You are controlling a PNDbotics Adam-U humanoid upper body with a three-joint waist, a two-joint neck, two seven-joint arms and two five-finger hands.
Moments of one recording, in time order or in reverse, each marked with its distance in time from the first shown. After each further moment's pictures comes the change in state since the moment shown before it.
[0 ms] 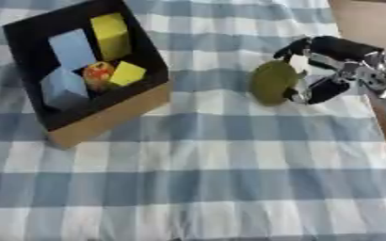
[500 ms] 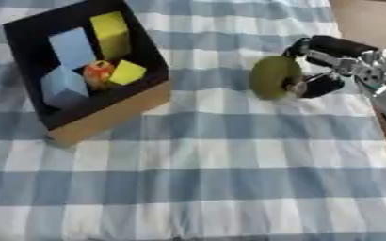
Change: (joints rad) left arm -0.001 -0.007 0.000 0.000 0.000 0.000 -0.004; right arm -0.016 0.015 -0.011 0.024 -0.078 0.020 -0.047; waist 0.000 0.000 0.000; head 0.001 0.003
